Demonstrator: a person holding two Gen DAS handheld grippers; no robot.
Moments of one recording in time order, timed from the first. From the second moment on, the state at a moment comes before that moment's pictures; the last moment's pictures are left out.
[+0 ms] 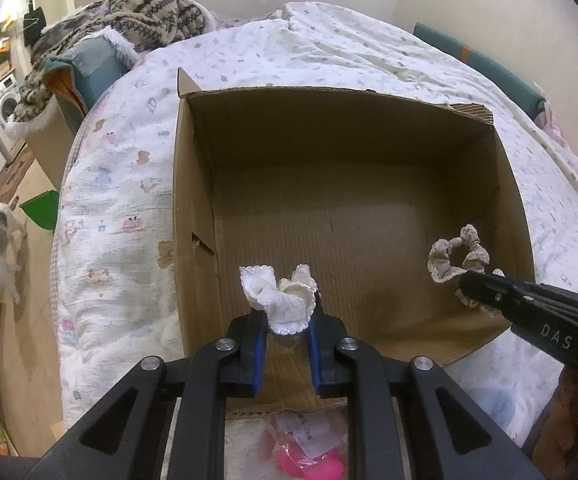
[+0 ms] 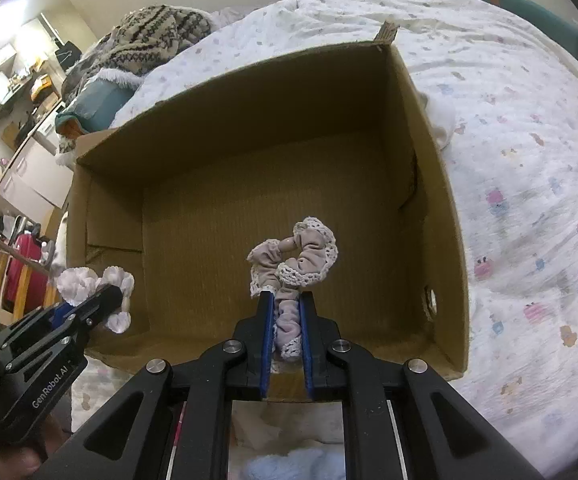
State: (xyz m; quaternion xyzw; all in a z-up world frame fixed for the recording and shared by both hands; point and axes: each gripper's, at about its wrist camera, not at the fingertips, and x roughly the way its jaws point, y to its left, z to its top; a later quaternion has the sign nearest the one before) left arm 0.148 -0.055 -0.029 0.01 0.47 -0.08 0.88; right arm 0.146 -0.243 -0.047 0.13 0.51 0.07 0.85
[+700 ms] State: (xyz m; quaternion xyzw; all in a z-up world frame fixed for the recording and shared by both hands) left arm 0.145 -0.052 -0.027 -0.01 0.47 -0.08 0.88; right arm 0.148 -0.248 -0.052 0.14 0.52 0.07 0.84
